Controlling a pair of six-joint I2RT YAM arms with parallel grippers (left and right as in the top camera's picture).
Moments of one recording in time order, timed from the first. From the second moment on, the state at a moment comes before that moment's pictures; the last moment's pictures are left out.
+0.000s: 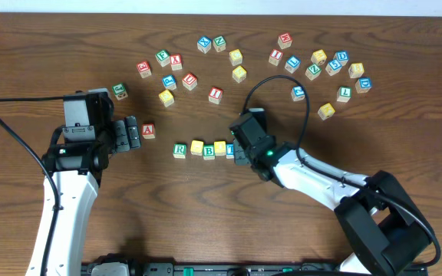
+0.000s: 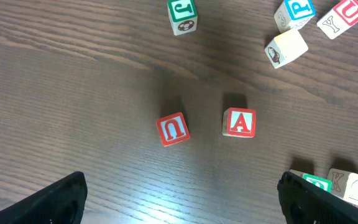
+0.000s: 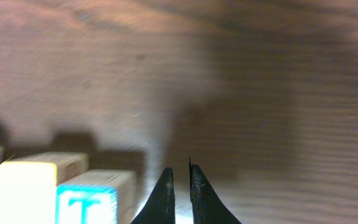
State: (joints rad) left arm 0.07 1.22 0.93 -0.68 -0.06 -0.09; right arm 0.67 1.76 0.92 -0.21 0.21 0.55
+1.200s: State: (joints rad) left arm 0.07 1.22 0.93 -0.68 -0.06 -0.09; right arm 0.73 1.76 0.92 -0.29 0.10 0.56
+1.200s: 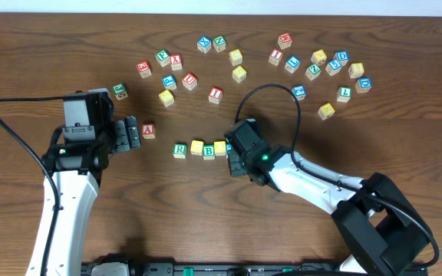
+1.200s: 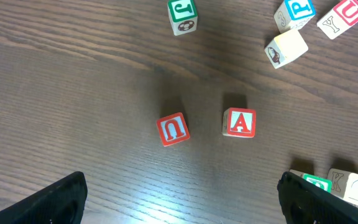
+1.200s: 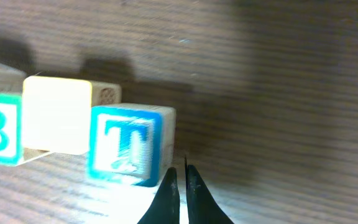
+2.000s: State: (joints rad) left arm 0.07 1.22 0.93 -0.68 -0.06 -0.09; right arm 0.74 1.76 0.92 -0.29 0.09 0.57
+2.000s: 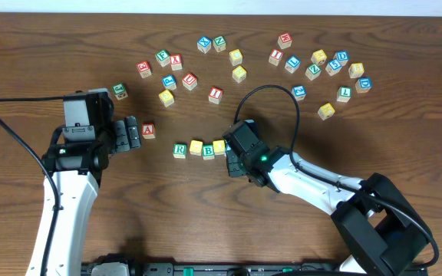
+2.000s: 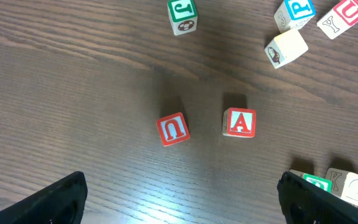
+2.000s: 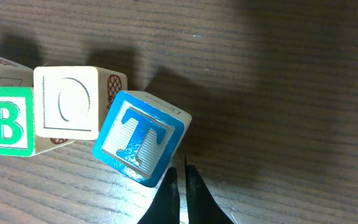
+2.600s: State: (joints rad) left arm 0.07 1.22 0.93 -0.68 -0.06 -0.09; right arm 0.71 1.76 0.92 -0.28 0.13 0.58
